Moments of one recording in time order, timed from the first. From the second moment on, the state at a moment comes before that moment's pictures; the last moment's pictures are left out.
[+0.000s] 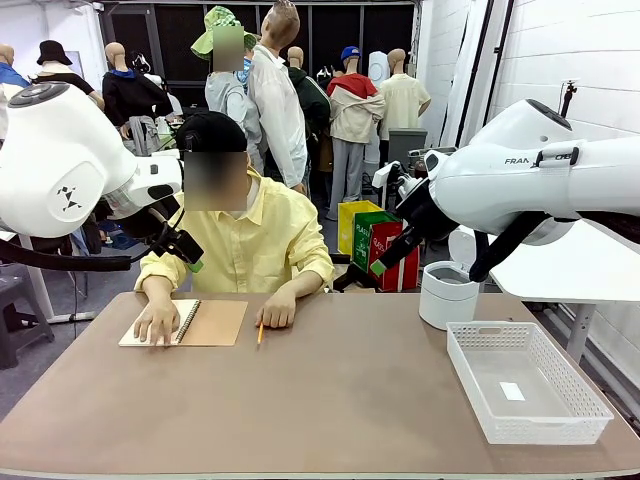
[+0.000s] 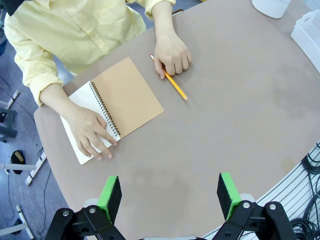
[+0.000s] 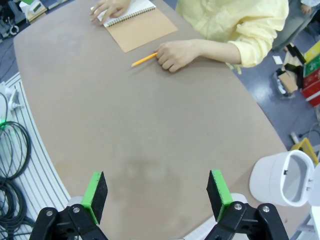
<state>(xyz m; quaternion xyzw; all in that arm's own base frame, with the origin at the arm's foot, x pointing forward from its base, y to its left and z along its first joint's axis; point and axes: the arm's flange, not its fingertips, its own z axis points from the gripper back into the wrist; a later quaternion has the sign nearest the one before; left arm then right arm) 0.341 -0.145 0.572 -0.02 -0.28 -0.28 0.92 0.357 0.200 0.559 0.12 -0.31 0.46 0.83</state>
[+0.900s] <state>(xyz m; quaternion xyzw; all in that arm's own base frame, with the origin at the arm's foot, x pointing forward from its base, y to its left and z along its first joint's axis) 0.341 -0.145 0.572 -0.02 -0.28 -0.28 0.92 0.357 0.200 0.559 0.12 -0.31 0.46 0.83</state>
